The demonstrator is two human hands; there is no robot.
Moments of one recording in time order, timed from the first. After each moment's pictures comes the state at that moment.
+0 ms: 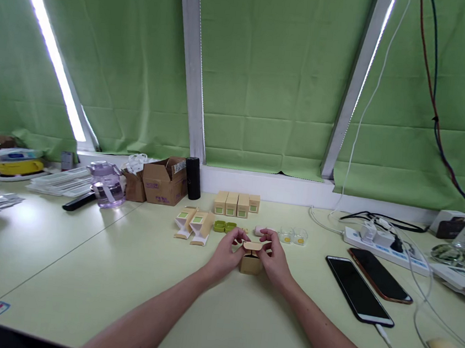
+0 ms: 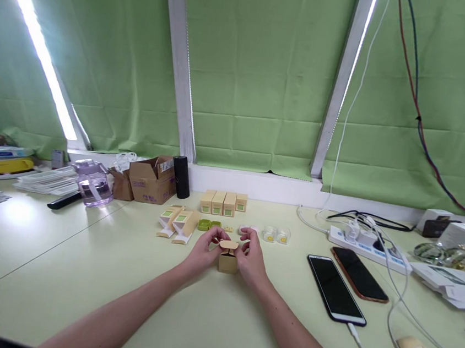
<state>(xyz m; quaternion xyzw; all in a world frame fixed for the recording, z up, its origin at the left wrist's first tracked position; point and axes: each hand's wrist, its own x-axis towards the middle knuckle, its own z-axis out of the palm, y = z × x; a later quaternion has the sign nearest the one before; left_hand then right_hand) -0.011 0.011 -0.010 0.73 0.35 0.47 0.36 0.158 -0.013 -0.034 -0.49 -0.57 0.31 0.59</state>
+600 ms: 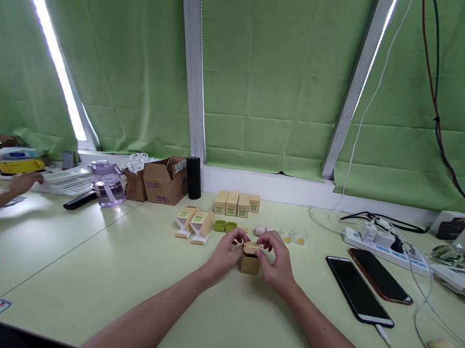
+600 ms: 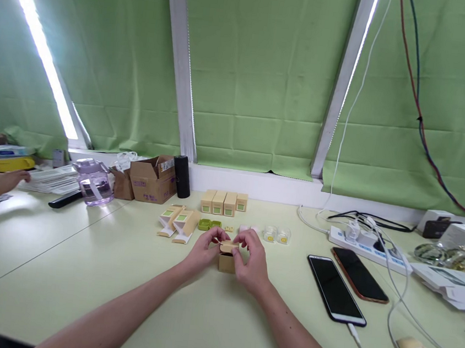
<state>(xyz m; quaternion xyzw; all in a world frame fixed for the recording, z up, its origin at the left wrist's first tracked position) -0.013 0.012 -0.010 0.72 0.35 0.47 0.38 0.165 -0.027 -0.018 -0.38 -0.70 0.15 0.58</state>
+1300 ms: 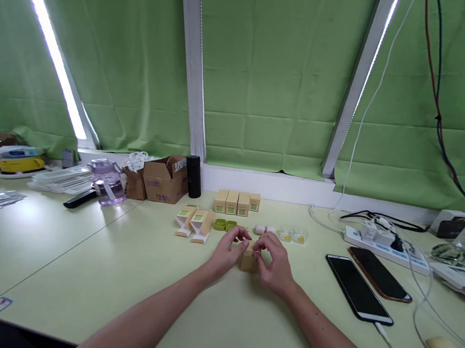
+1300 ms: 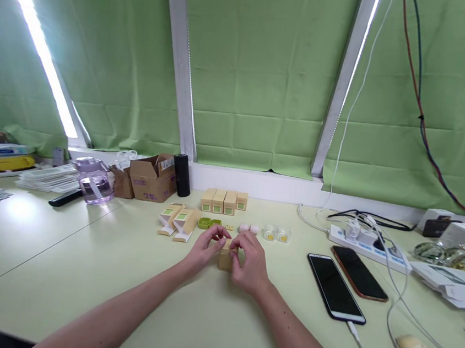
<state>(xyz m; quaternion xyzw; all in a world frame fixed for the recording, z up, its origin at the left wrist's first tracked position) -0.016 0.004 -0.003 0.74 0.32 0.46 0.37 0.165 -0.029 -0.022 -0.35 -0.75 0.08 0.55</state>
